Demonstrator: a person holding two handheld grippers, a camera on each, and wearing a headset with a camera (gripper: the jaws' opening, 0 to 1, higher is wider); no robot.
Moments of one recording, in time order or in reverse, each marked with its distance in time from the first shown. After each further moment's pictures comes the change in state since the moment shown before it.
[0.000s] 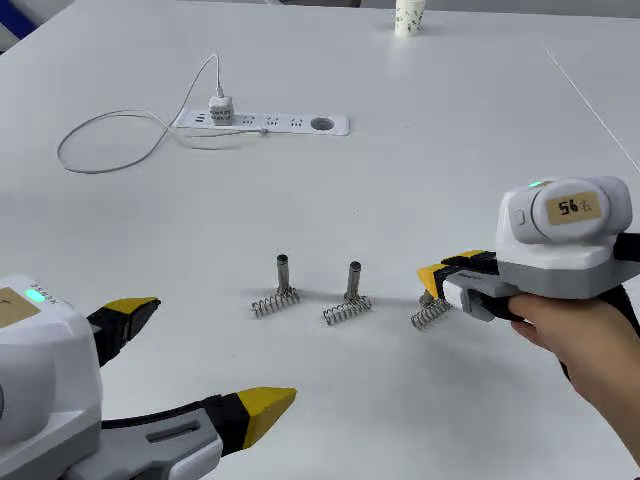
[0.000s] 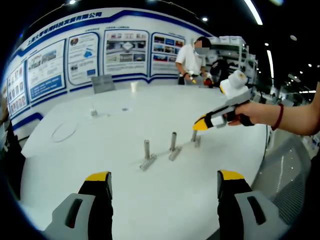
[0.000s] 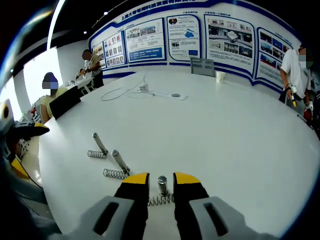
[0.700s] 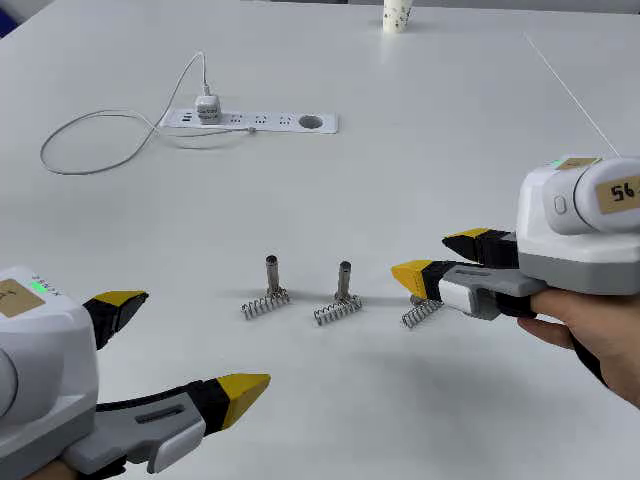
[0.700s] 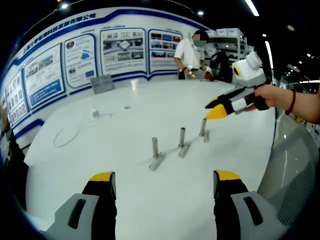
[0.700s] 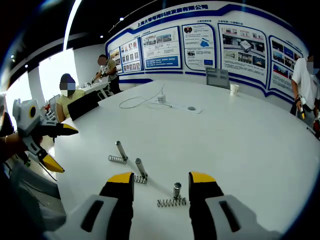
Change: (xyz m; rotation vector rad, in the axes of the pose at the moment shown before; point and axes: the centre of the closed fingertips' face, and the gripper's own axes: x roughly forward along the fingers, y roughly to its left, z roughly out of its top) left arm 0.017 0.020 -0.005 0.065 0.036 0.022; right arm -0.031 0.030 0.022 -0.068 -0.067 0.140
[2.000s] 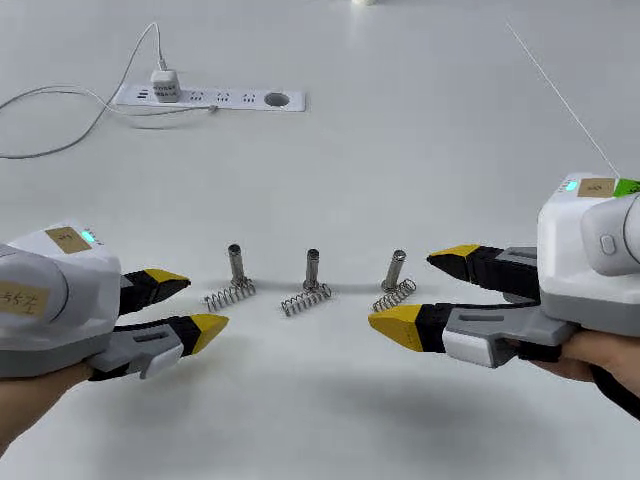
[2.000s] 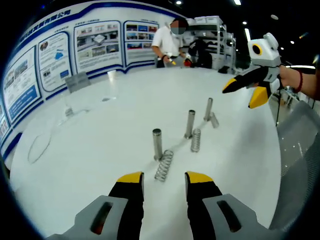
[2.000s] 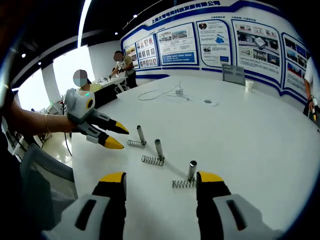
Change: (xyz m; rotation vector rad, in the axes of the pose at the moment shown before) left arm 0.087 0.016 -0.022 0.119 0.072 -0.187; right arm -0.021 0.020 -0.029 -0.030 0.036 0.140
